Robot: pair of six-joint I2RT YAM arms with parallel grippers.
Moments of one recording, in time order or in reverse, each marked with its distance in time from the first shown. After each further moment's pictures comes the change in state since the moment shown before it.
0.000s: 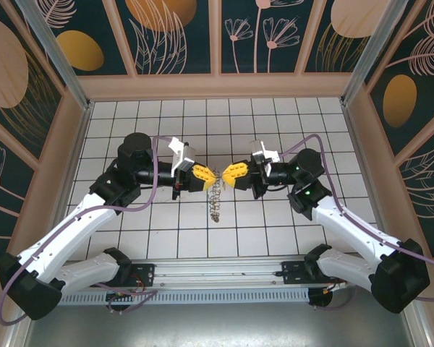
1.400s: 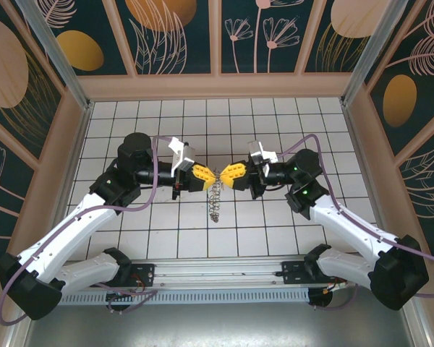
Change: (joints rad) left arm 0.001 0.000 0.000 -0.001 0.001 0.000; right arm 0.023 0.027 0.000 0.045 -0.001 0.004
